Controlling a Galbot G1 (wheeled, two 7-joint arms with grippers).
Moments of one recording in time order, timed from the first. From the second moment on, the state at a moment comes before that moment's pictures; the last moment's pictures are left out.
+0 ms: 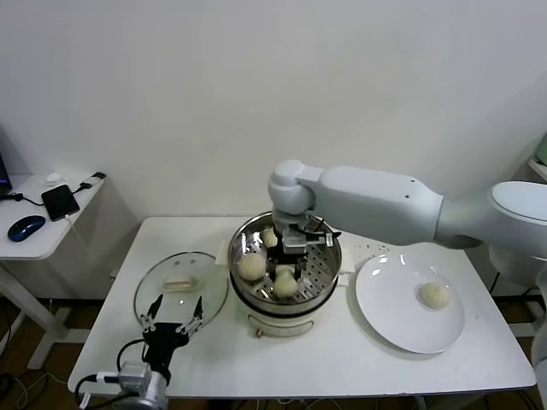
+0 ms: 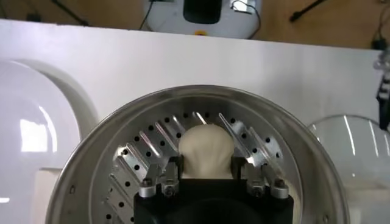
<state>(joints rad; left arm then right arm) 1.64 -1.61 -0.62 -2.13 0.06 0.22 0.11 0.47 1.23 -1.23 1.36 -0.09 0.64 -1.32</state>
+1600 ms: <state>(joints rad) 1.65 -1.57 -0.62 -2.15 -0.10 0.25 0.15 0.38 0.70 -0.86 1.38 0.03 -0.17 -1.44</state>
